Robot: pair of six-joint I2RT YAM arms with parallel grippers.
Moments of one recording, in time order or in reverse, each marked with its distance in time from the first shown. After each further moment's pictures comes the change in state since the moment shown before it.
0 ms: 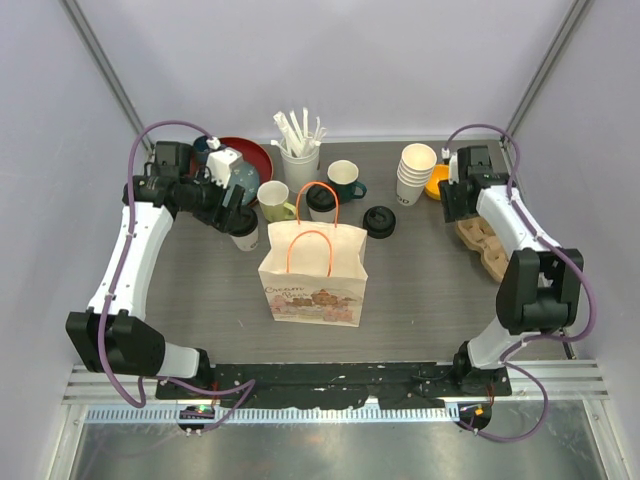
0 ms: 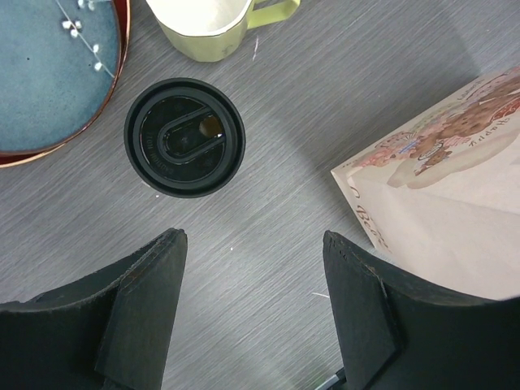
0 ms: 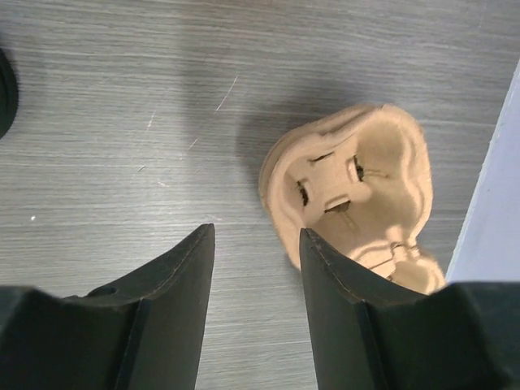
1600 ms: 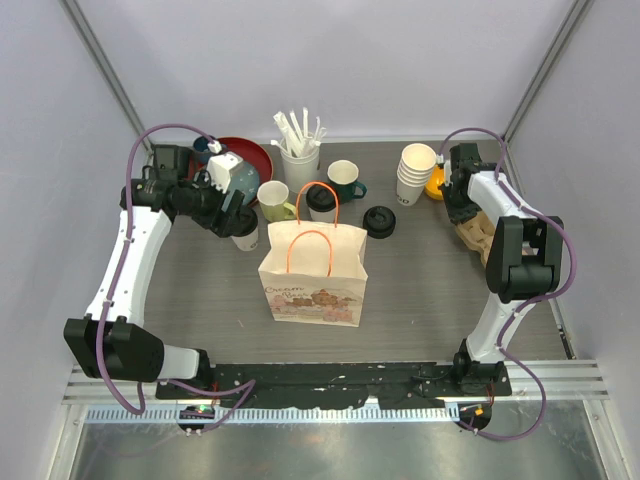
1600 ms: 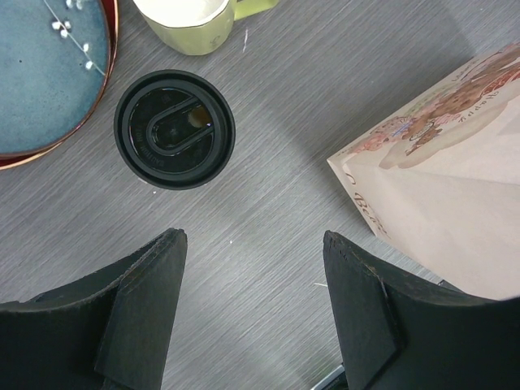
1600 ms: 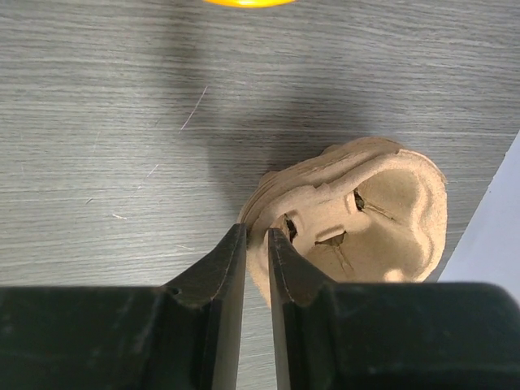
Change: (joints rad) left arm 0.000 -0.030 -0.015 -0.028 0.018 0.052; right arm -0.018 0.262 0.171 -0.089 0.048 -0.057
